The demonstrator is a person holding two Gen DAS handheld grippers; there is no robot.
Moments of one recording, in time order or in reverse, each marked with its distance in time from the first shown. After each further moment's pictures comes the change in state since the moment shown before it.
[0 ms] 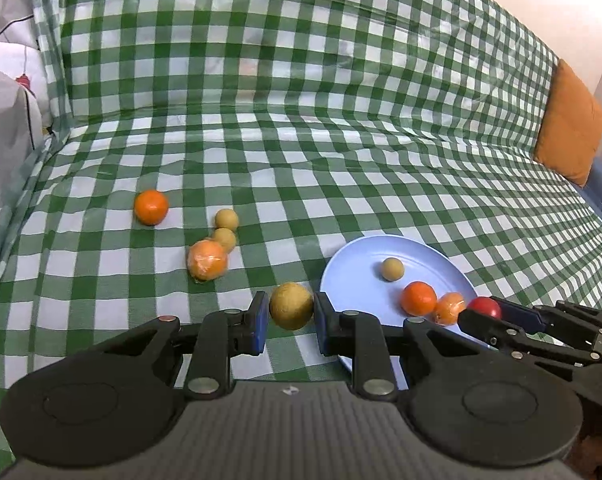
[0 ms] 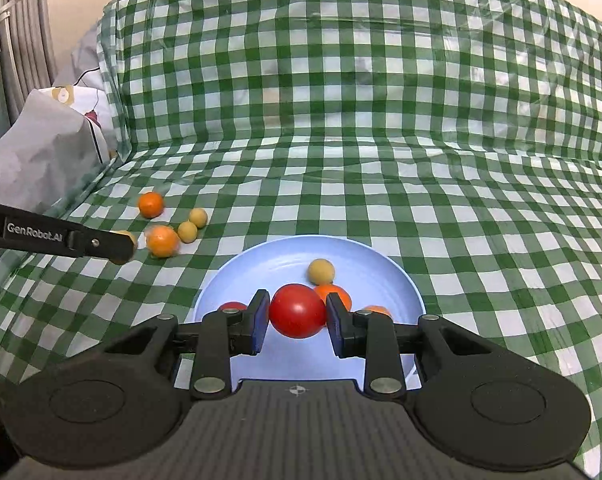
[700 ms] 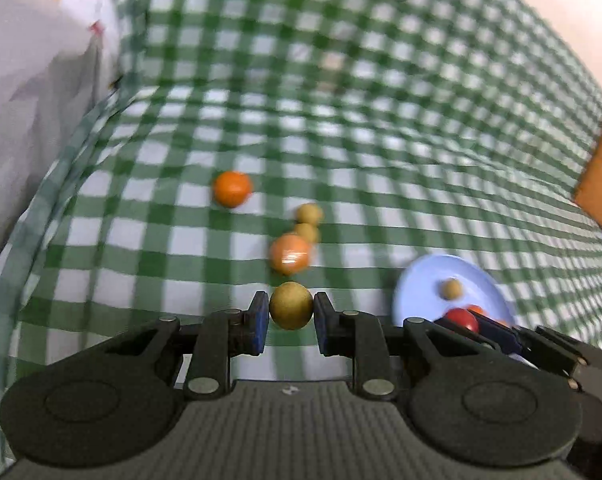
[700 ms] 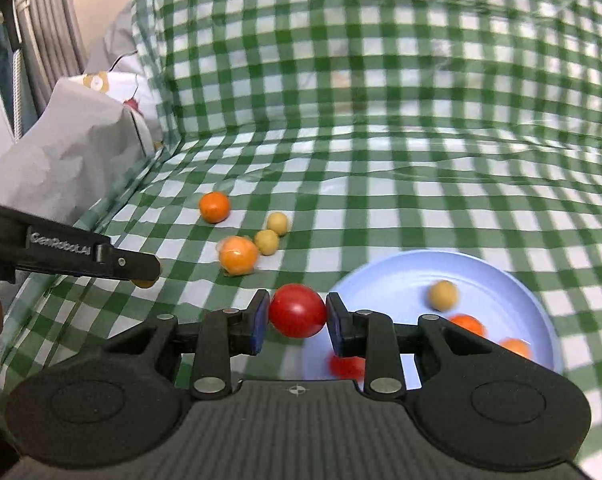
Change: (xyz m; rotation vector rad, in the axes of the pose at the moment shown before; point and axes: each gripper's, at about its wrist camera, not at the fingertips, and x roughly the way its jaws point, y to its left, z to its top) left arm -0.013 0.062 0.008 -0.162 0.028 0.053; right arm 0.044 0.063 0.028 0.010 0.048 0.112
